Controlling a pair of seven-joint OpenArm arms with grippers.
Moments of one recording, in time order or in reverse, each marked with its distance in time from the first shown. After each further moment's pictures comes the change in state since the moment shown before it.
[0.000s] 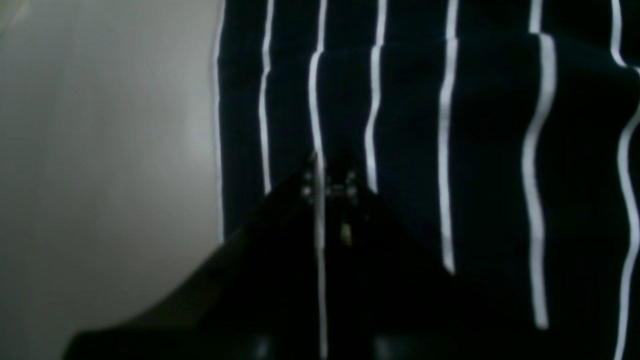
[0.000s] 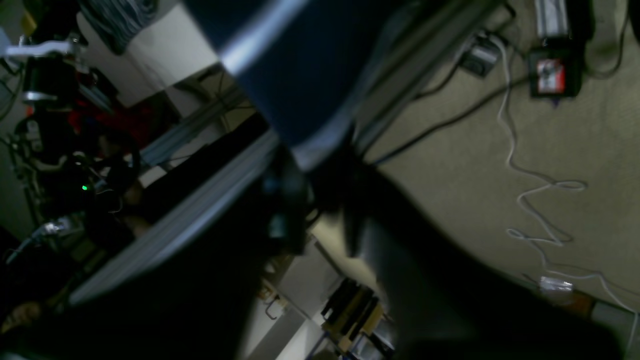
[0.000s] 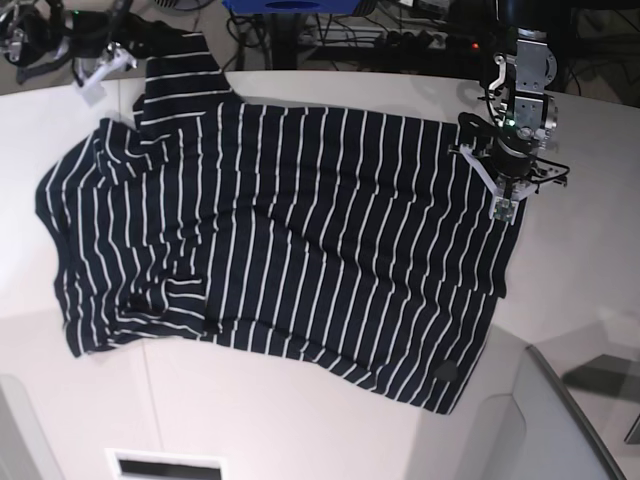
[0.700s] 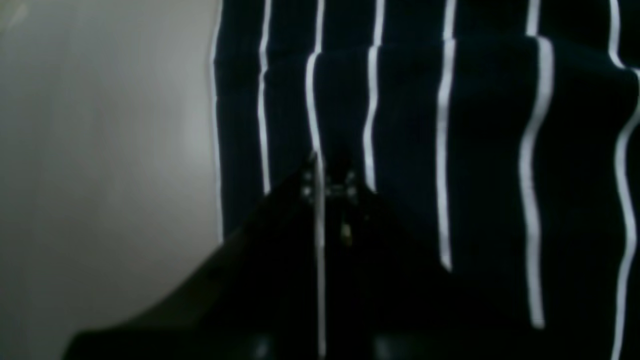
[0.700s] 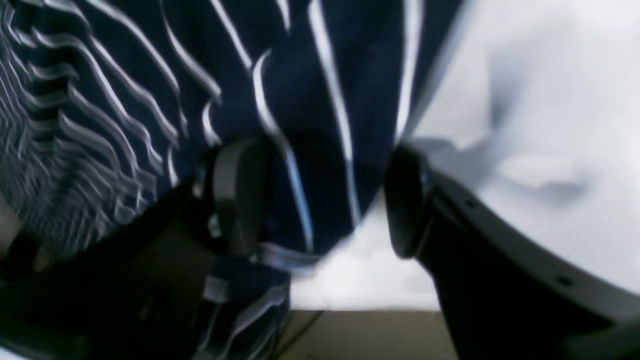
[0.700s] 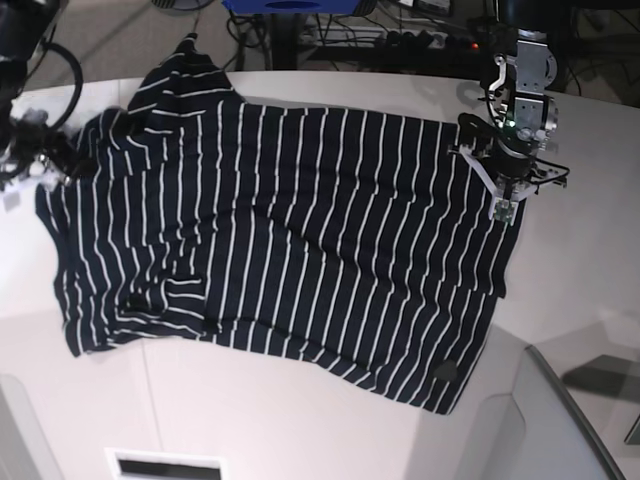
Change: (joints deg) left arm 0.0 0.0 0.0 0.1 0.0 -0.1 0.0; right arm 25.5 7.9 6.6 -18.6 -25.1 1.5 20.3
